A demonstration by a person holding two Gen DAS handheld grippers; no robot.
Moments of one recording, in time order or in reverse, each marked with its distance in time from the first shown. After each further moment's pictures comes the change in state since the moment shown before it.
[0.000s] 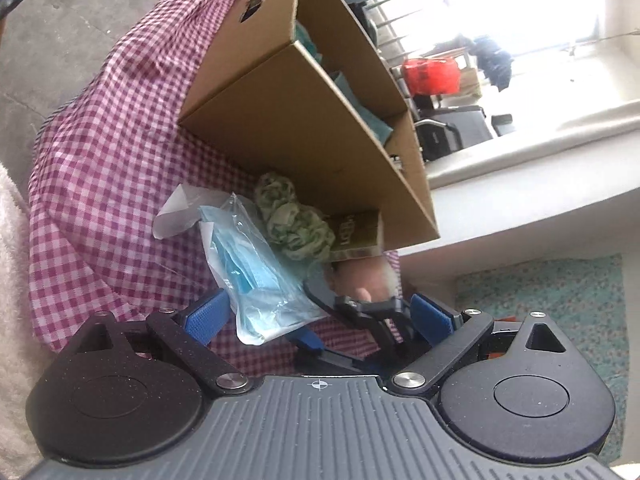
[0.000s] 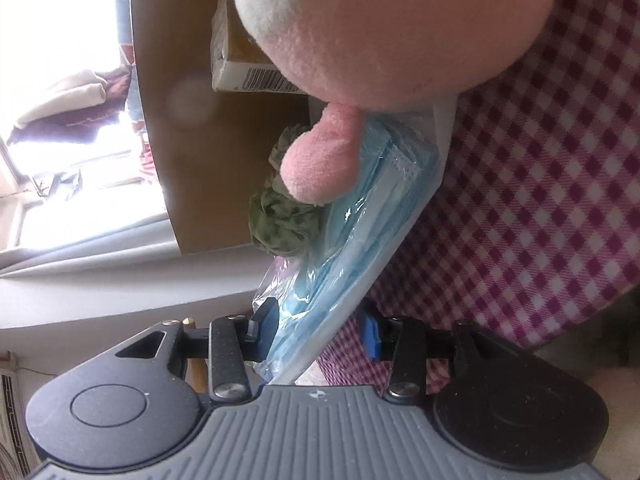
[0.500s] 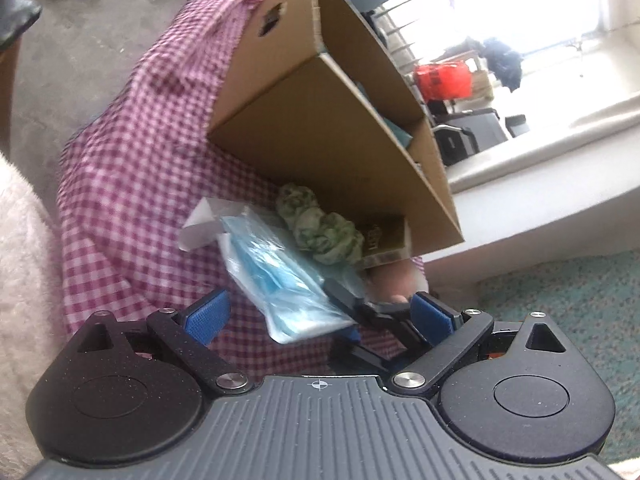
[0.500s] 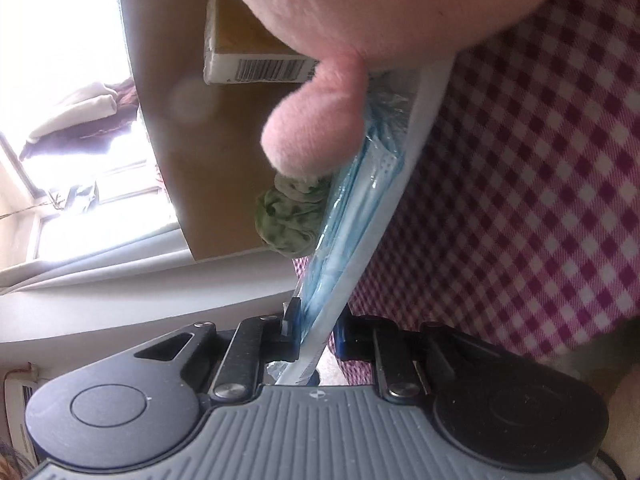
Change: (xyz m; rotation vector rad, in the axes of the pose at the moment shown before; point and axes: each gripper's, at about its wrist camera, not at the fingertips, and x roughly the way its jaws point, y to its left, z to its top) left arm -0.003 0.015 0.002 0.020 -0.030 0.064; right arm 0.009 -0.003 -0.003 0.041 0.002 0.066
